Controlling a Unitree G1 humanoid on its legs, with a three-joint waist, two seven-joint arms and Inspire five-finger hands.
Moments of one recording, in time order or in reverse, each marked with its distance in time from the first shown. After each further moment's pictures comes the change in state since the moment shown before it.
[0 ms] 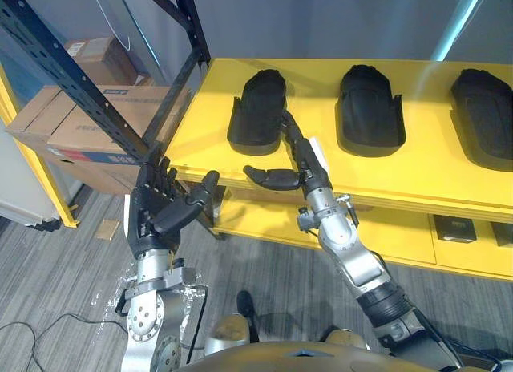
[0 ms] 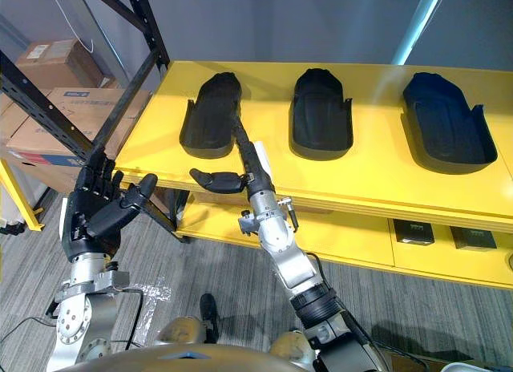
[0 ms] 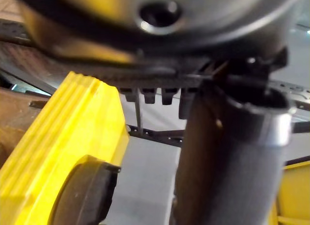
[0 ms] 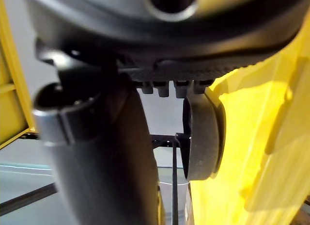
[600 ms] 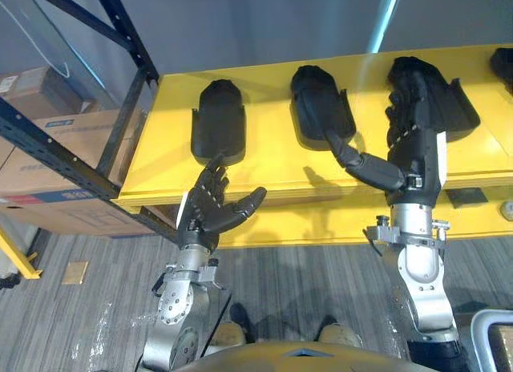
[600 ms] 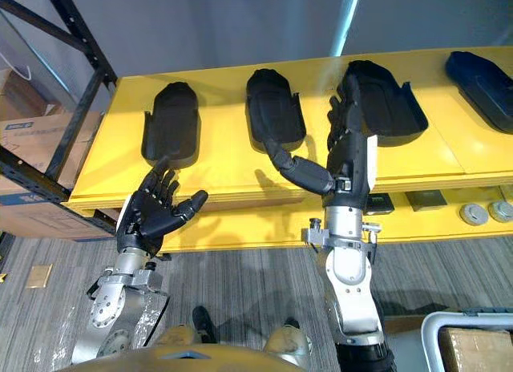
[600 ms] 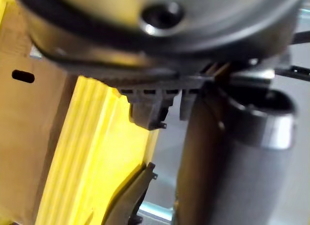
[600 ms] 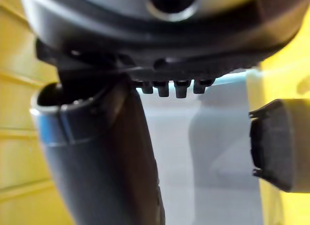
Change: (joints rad) left arm -0.123 0.059 -0.161 0.135 -0.028 0.073 -0.035; right arm 0.383 -0.053 -0.343 -0.412 0.130 -0.157 0.012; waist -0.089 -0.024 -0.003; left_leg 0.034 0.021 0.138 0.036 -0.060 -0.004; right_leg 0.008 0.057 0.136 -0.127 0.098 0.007
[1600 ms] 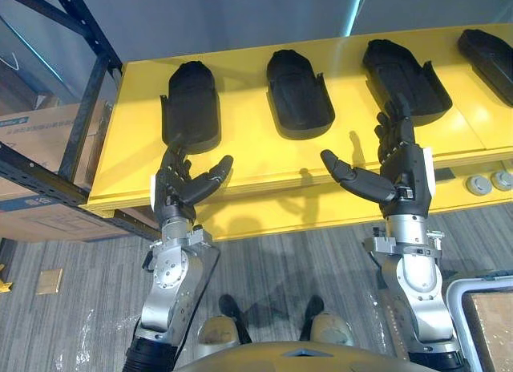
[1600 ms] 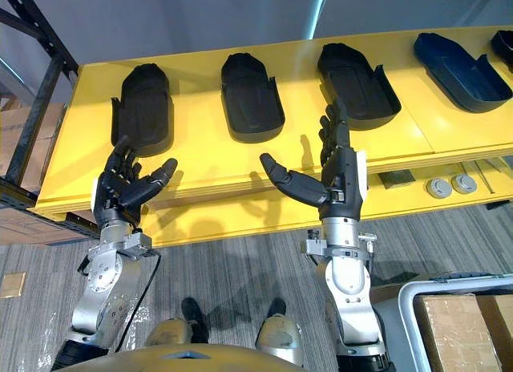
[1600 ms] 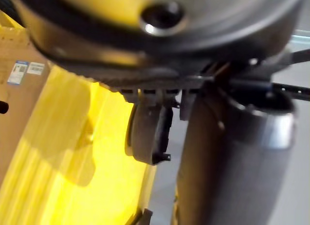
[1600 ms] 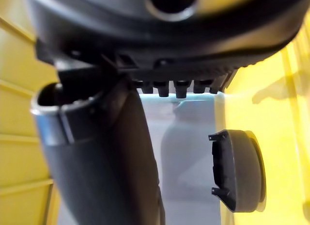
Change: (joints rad) left arm -0.193 0.016 0.115 0.089 0.033 0.034 0.257; right arm 0.024 0.002 0.004 0.018 0.000 0.003 0.019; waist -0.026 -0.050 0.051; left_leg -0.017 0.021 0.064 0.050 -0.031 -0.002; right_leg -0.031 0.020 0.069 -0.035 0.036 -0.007
